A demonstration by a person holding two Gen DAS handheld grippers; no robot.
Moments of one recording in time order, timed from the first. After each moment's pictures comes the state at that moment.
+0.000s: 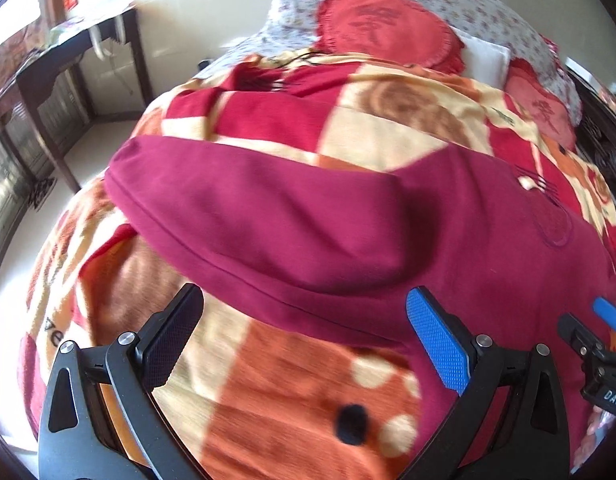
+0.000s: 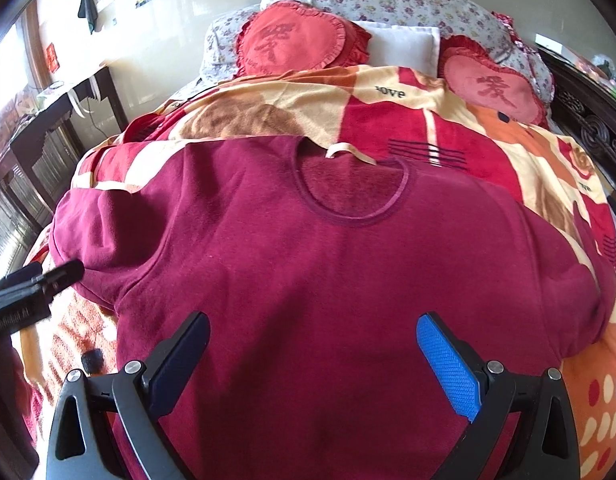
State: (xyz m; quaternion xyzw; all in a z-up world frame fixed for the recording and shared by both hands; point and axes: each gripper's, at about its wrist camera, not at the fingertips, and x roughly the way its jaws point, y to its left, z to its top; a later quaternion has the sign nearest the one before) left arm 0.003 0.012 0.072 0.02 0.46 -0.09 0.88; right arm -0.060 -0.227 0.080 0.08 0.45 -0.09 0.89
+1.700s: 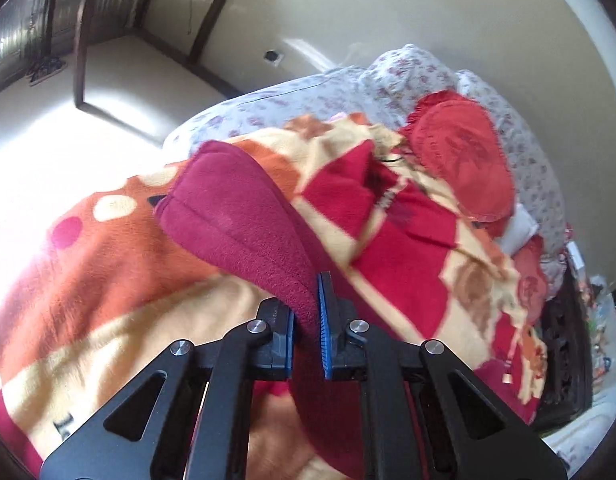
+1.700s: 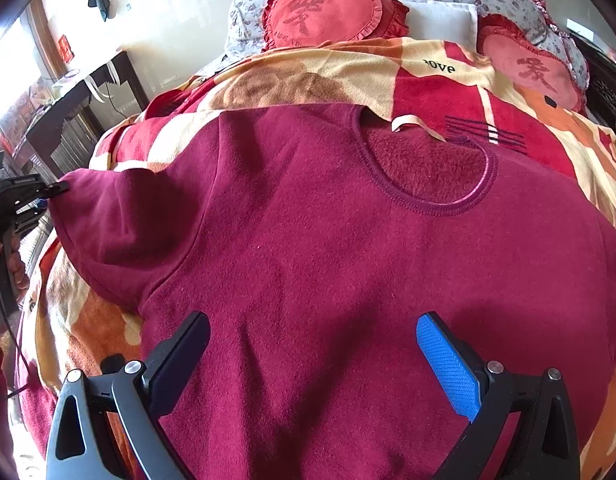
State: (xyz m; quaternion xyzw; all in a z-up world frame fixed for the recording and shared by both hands) left arm 0.113 0.186 0.087 -0.26 0.43 -0.08 0.86; right arm -0.033 -0.209 0.056 0.11 0.48 -0.04 0.87
